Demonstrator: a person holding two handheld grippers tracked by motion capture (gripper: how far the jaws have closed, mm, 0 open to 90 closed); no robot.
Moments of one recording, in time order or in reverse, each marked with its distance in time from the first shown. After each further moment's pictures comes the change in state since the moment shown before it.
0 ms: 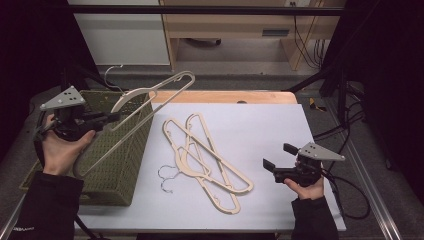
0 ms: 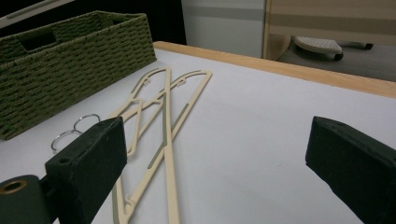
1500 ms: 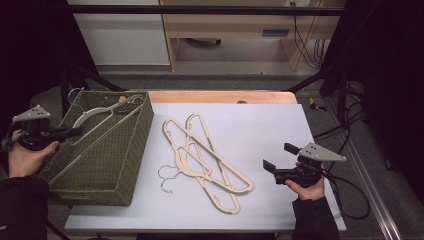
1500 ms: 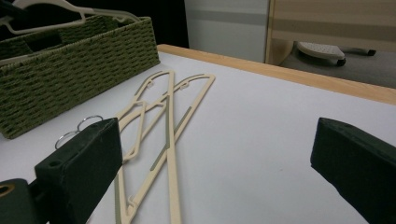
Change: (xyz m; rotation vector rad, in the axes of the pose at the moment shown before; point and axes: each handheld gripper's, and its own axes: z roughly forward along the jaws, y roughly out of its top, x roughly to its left) left arm 0.100 -0.105 -0.015 0.197 0.134 -0.144; right arm 0.001 0.001 -0.002 -0.019 0.010 -0.015
